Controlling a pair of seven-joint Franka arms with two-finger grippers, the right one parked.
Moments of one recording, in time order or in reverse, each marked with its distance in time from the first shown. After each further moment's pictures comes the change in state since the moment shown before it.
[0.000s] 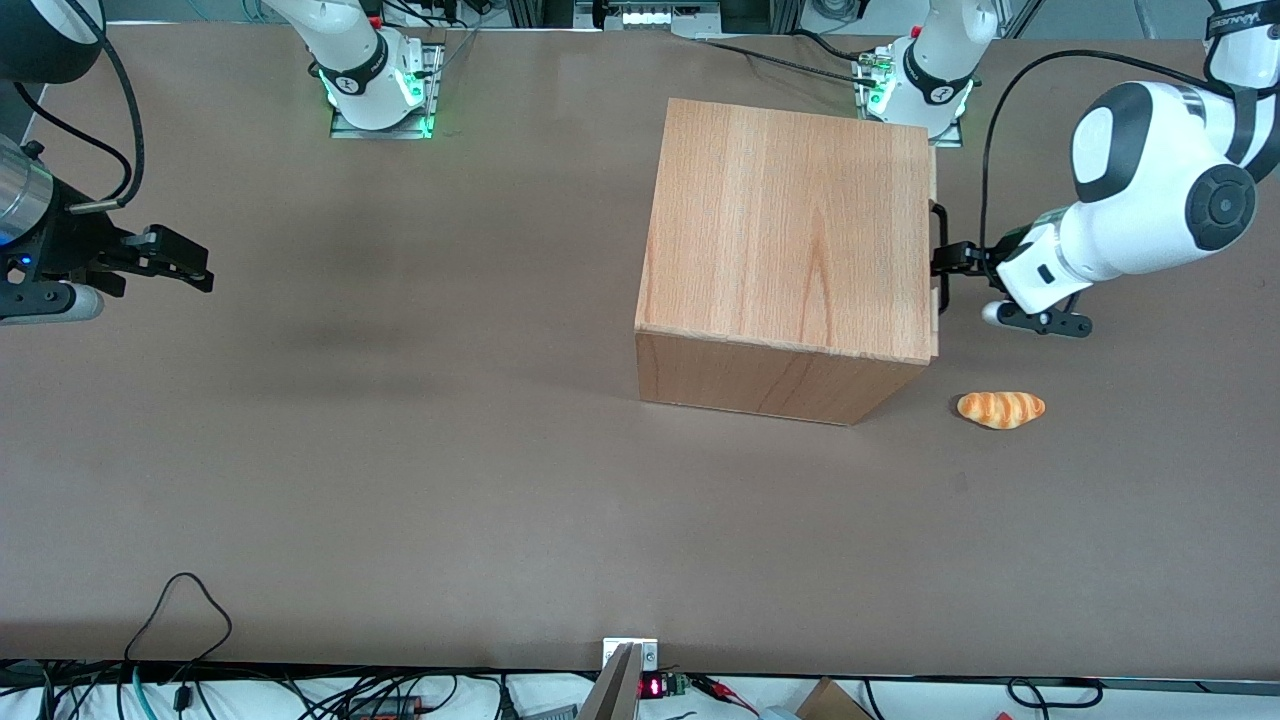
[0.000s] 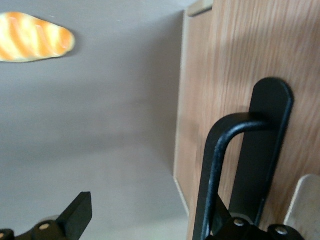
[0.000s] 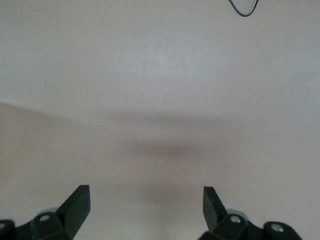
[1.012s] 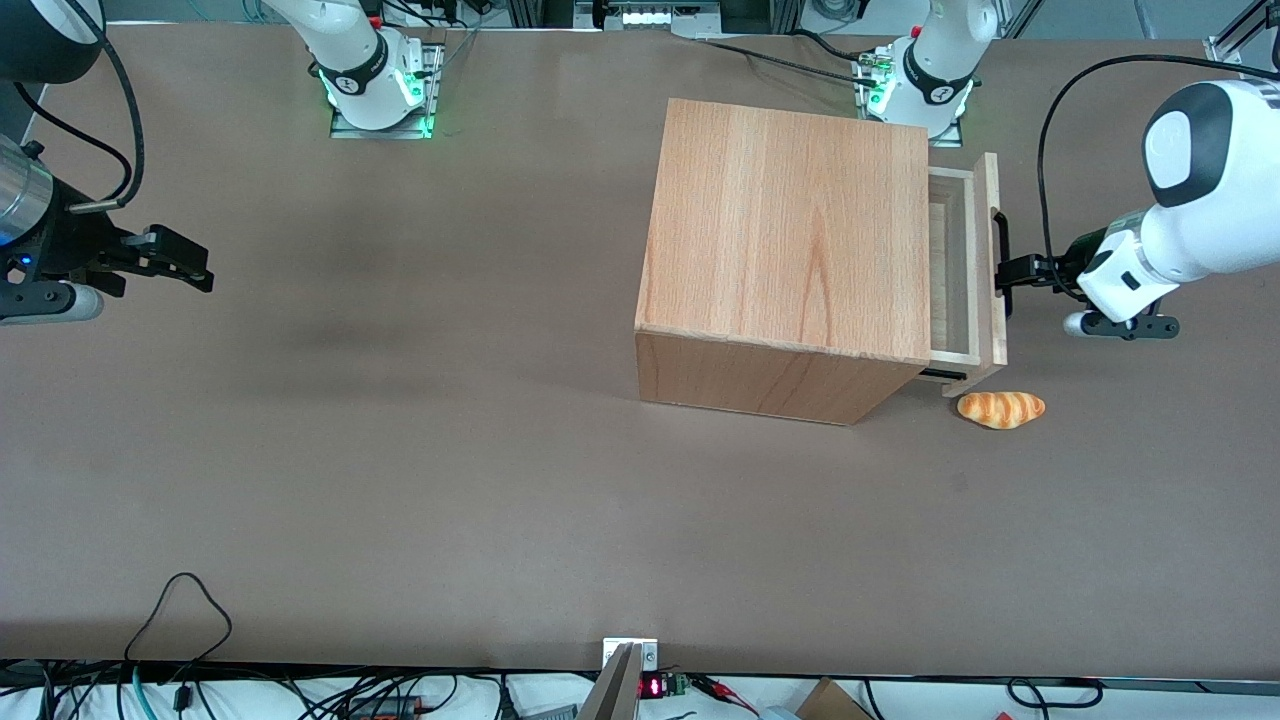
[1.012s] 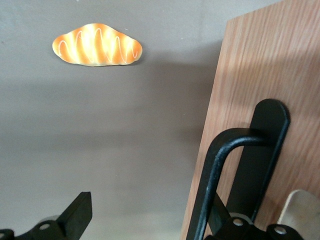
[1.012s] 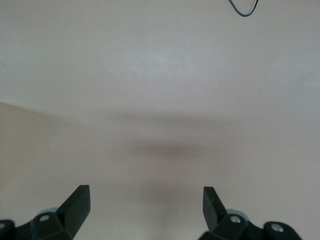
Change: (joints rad) arm 0.128 0.001 0.008 0.016 0.041 0.016 0.008
